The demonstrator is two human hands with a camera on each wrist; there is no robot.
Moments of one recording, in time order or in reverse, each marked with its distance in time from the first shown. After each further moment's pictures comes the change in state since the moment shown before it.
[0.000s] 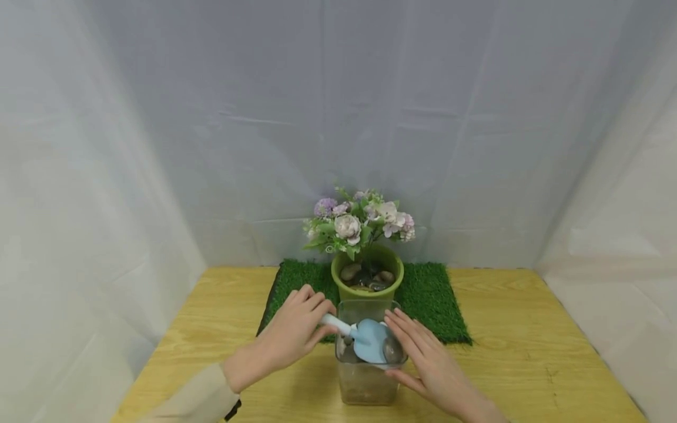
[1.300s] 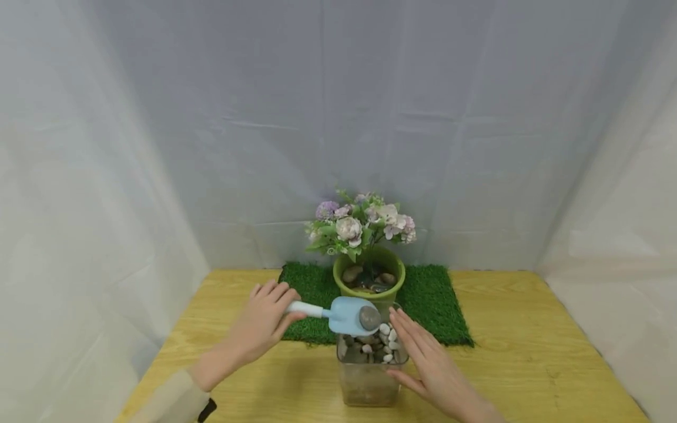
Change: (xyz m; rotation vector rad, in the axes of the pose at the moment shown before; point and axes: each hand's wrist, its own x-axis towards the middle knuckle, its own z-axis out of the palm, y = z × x) left_hand -0.030 -0.037 -0.019 0.085 0.161 -0.066; right_hand 0.000 -0.001 0.004 0.037 0.058 -0.016
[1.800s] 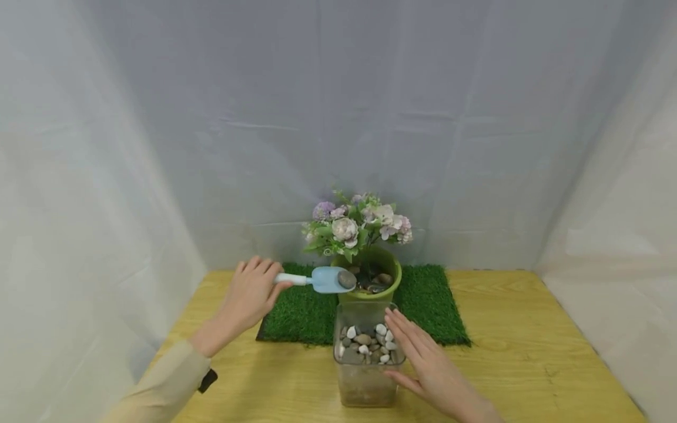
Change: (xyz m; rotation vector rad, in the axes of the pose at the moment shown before) left_hand 0.029 -0.029 -0.004 0.184 -0.034 -0.148; right_hand -0.001 0.002 -0.003 -0.017 -0.030 -0.011
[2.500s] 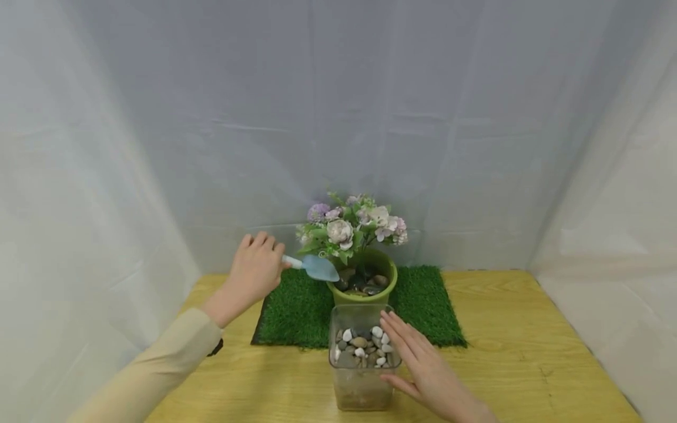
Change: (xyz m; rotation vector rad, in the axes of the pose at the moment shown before) left_hand 0.051 -0.001 -0.009 0.281 -0.025 0.083; right_hand -0.001 0.002 0.004 -0.008 0.022 -0.017
